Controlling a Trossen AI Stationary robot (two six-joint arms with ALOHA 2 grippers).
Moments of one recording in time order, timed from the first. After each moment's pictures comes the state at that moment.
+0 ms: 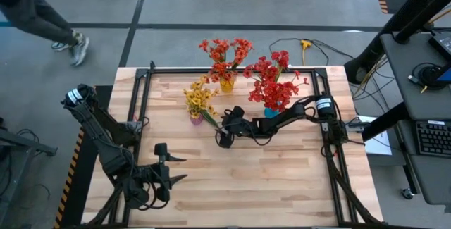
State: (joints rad) left arm -0.95 1.31 0.97 -0.59 -0.96 -0.53; right arm 0.00 2.09 1.04 0.51 0.37 0.12
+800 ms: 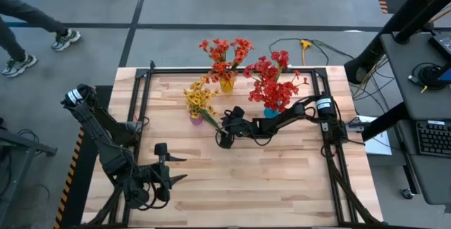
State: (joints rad) left arm -0.94 1.31 0.97 -0.59 -0.96 -0.53; right arm 0.00 2.09 1.04 0.51 0.37 0.11
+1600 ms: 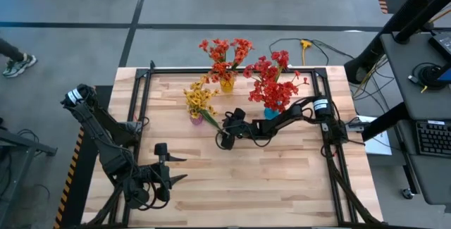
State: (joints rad) left arm -0.94 1.31 0.97 -0.59 -0.96 -0.53; right arm 0.00 2.13 1.02 0.52 0.37 0.13
